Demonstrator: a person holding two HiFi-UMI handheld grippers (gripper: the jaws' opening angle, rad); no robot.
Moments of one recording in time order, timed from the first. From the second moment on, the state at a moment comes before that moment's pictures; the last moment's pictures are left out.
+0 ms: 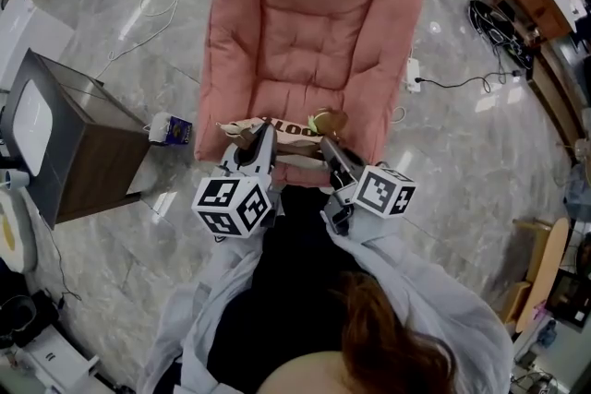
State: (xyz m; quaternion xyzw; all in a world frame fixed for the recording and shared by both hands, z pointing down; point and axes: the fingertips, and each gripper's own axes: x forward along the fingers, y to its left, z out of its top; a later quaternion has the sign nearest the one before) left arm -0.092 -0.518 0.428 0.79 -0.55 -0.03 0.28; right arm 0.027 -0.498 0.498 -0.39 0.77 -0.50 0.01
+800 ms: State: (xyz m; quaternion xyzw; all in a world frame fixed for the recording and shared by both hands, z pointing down) left arm -0.066 -0.653 0.464 0.80 -0.51 0.01 0.31; right arm 0.047 -0.620 0.533 -0.41 0.74 -0.53 0.01
